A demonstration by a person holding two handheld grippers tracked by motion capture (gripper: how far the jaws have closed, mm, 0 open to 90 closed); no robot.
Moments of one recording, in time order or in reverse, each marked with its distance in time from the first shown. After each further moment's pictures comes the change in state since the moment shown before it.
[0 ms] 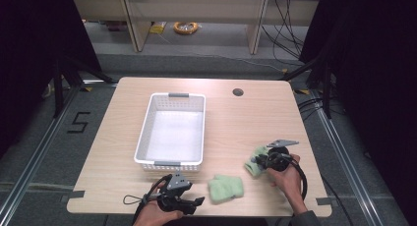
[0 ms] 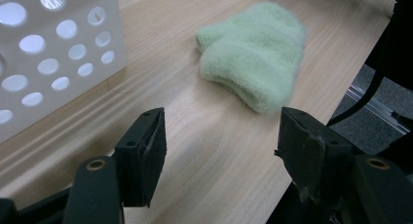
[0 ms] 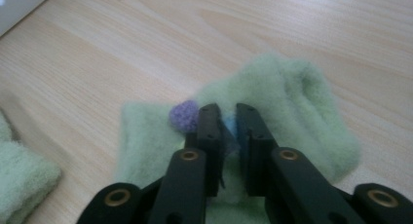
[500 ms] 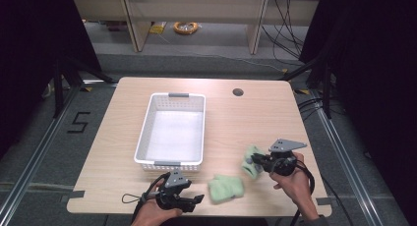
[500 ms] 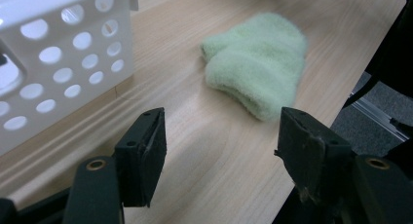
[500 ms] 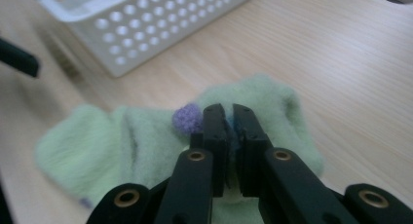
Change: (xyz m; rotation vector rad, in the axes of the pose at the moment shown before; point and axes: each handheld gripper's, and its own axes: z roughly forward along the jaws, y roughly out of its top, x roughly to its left) left arm 0.004 0.004 -0.005 -0.024 0.000 -0.016; right arm 0.034 0.013 -0.051 -0.143 0.164 -0.191
